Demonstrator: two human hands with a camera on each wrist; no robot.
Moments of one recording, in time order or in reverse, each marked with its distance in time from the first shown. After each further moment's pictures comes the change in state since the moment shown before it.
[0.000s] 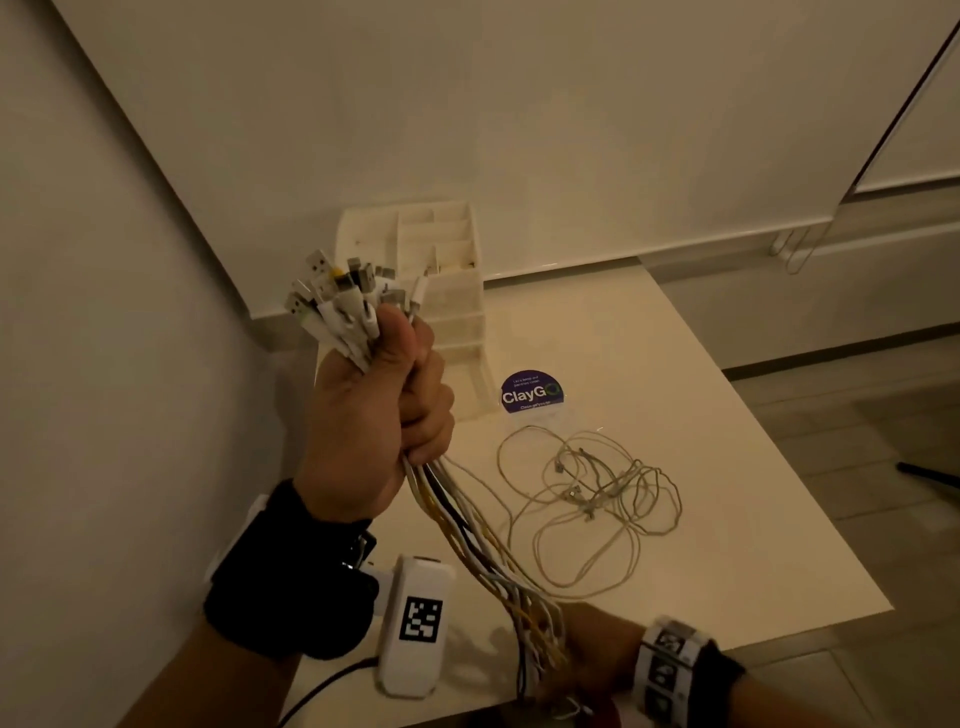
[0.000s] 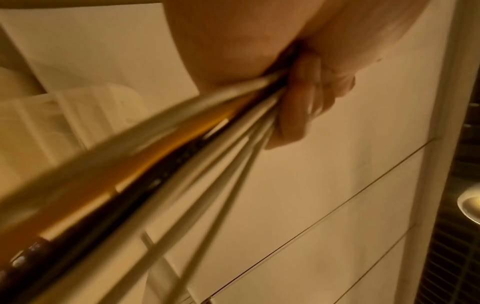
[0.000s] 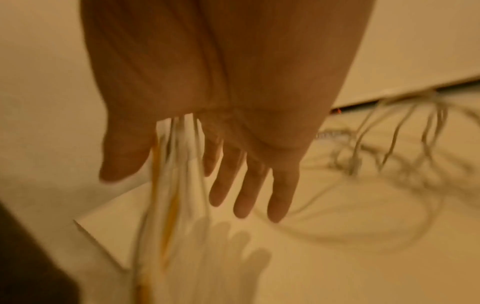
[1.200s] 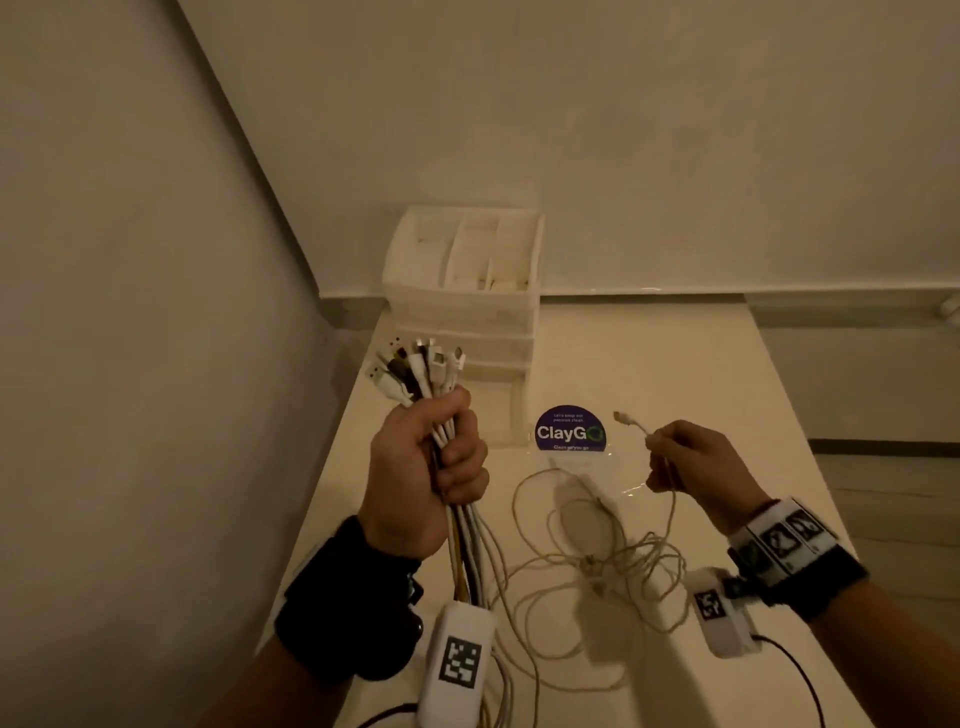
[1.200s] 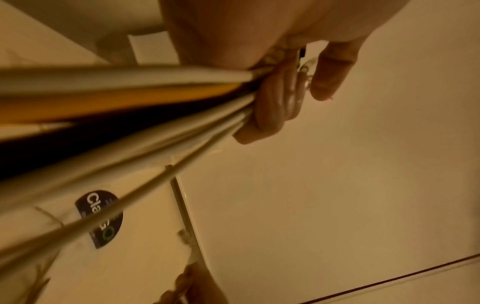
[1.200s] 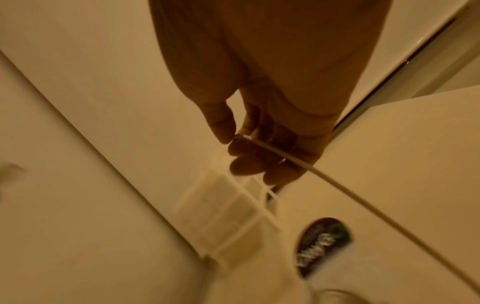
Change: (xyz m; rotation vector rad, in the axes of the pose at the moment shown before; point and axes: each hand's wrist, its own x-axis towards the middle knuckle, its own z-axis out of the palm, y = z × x) left_hand 0.054 -0.076 0.010 -0.152 0.445 -0.146; right_hand 0.011 0.040 -0.251 0.657 0.753 -0.063
